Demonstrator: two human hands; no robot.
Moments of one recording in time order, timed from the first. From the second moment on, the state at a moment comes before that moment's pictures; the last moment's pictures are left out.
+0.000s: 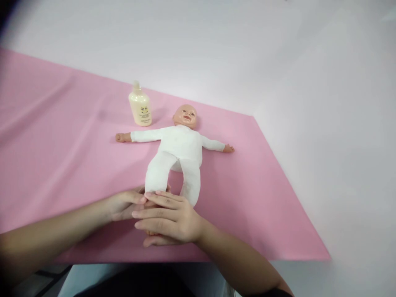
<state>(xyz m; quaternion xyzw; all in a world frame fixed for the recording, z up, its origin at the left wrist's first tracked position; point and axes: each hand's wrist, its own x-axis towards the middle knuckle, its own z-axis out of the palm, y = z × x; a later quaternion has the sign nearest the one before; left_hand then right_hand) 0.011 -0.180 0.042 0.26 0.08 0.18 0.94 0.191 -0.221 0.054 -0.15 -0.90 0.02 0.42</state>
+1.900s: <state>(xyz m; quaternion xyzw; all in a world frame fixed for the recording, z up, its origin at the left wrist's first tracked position) 0.014 -0.182 0.042 0.29 0.06 0.17 0.94 0.193 -0.220 0.052 -0.14 -0.91 0.03 0.39</state>
